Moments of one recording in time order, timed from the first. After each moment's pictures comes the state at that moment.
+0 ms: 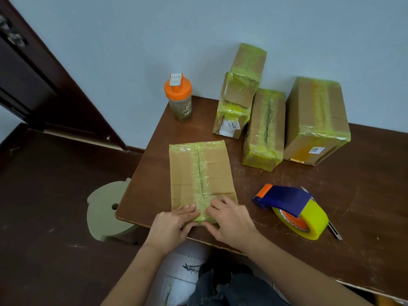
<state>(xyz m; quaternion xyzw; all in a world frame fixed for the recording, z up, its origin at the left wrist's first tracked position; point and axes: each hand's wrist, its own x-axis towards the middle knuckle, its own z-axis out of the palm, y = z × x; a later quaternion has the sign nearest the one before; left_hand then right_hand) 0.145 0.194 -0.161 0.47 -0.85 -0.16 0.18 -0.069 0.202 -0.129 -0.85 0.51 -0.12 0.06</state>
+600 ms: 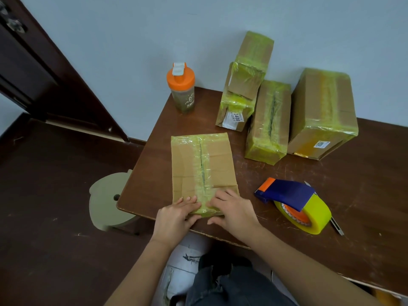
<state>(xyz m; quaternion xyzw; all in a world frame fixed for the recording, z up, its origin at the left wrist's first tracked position) 0.128 0.201 -0.154 0.53 -0.82 -0.10 0.19 -0.080 0.198 -0.143 -0.82 0.53 -0.14 0.16</state>
